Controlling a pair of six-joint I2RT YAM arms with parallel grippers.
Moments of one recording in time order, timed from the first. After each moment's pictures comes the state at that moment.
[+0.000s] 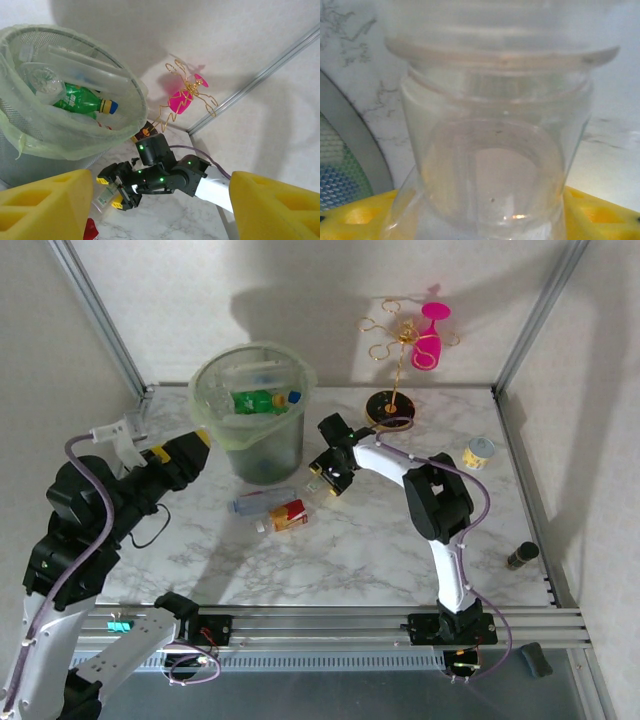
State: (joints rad) left arm -0.36 0.74 1.33 -0.72 0.05 -0.70; right arm 0.62 2.11 1.59 -0.68 -0.18 1.31
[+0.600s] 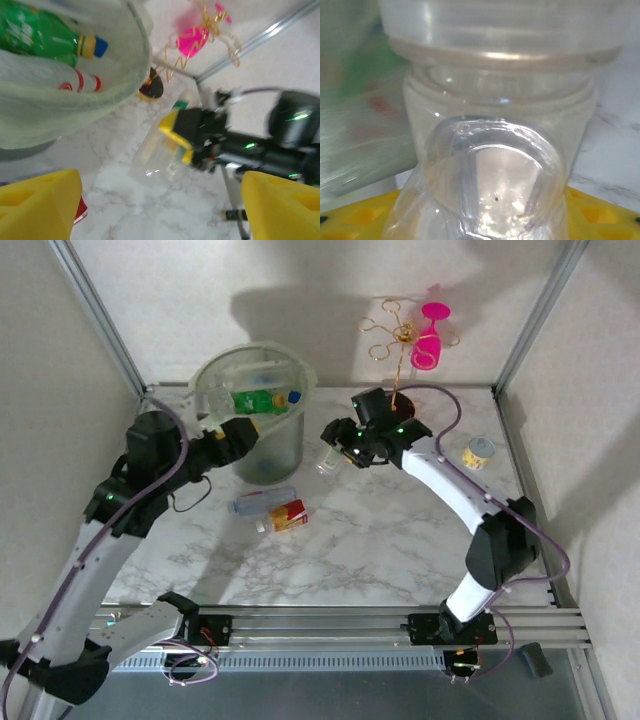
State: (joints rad) left arm -0.45 1.05 1.30 -0.64 0.18 -0.72; right arm 0.59 1.61 1.53 -0.65 -0.22 0.96
